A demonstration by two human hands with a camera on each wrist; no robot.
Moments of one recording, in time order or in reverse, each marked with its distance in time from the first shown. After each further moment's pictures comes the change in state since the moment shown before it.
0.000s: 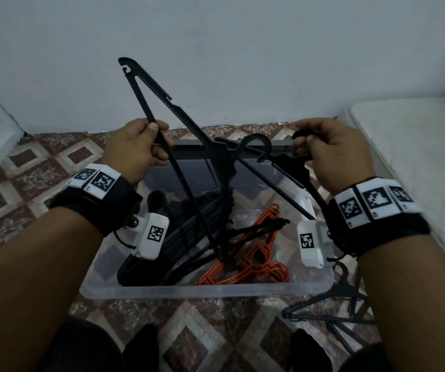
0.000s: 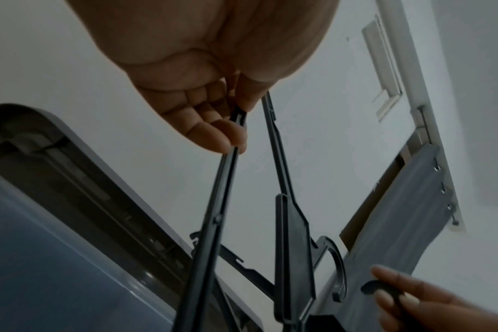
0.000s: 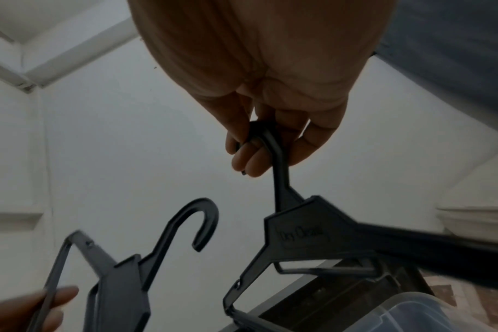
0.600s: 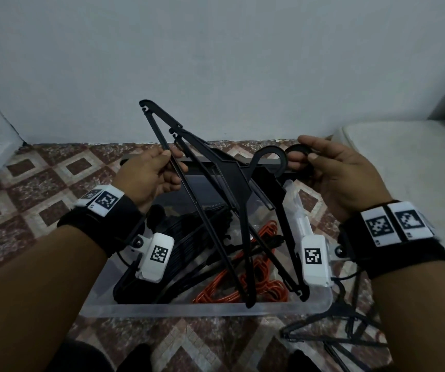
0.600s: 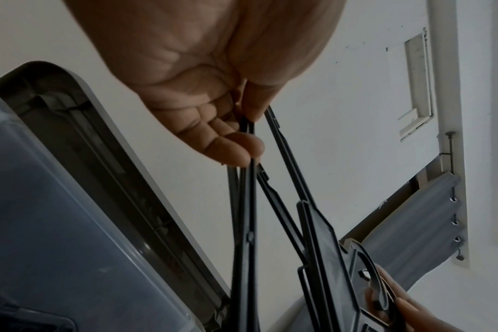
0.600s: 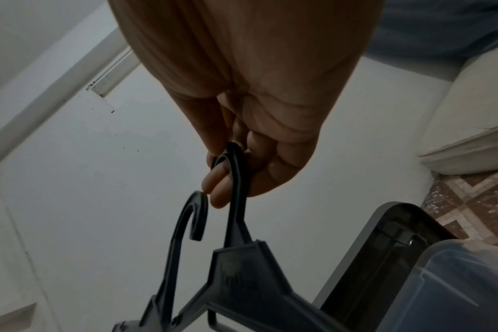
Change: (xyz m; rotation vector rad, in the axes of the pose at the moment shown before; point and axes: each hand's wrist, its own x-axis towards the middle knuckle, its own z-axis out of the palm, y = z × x) left_hand -0.004 -0.002 0.006 -0.308 -0.171 -0.213; right_hand -0.003 -0.015 -0.010 0.711 -0.227 0.181
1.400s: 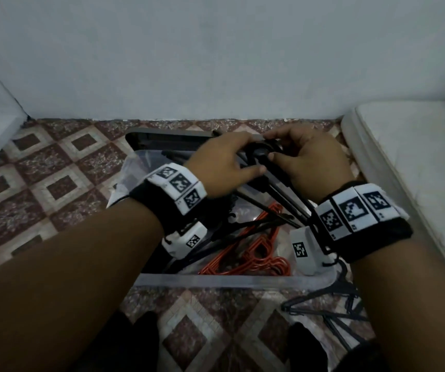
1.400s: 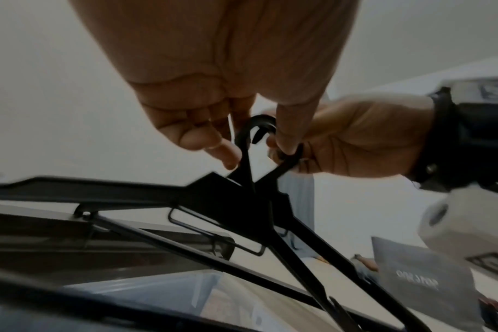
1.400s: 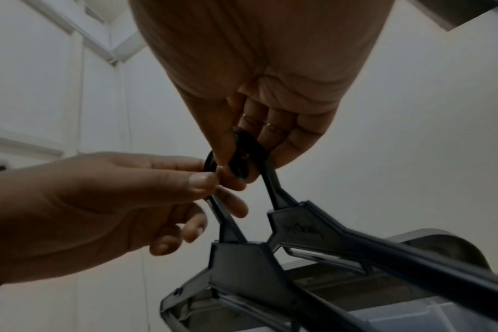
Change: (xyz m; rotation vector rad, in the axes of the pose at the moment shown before) left_hand -0.026 -0.005 0.083 1.086 -0.271 0.521; right_hand -0.013 0.026 0.042 -0.925 -0.022 -0.225
